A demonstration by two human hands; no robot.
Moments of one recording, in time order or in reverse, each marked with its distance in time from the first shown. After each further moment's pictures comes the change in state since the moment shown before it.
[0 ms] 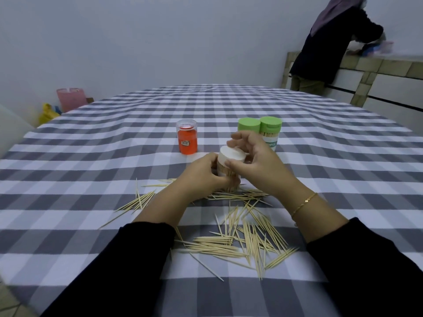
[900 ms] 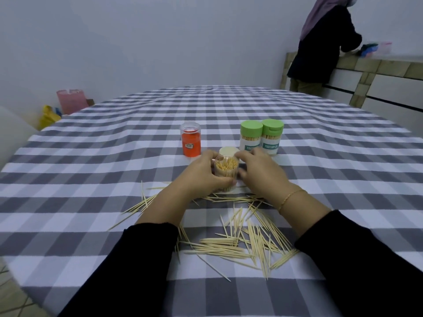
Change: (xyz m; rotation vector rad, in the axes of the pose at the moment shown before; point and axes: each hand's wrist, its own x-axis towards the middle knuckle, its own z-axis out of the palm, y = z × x) left_hand -0.003 0.003 -0.013 0.013 -0.007 -0.055; right_hand 0.014 0.022 0.009 -0.879 -0.006 0.151
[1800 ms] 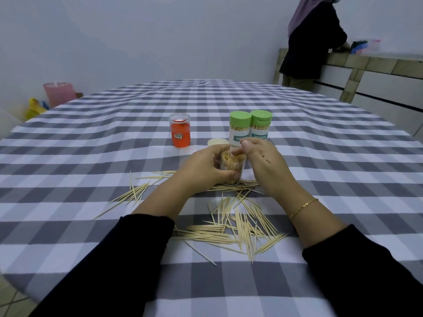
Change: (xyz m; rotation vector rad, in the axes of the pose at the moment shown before) left_hand -0.004 0.011 0.022 0.087 0.000 0.166; right_hand -0.035 0.014 -0.014 0.644 0.230 -0.048
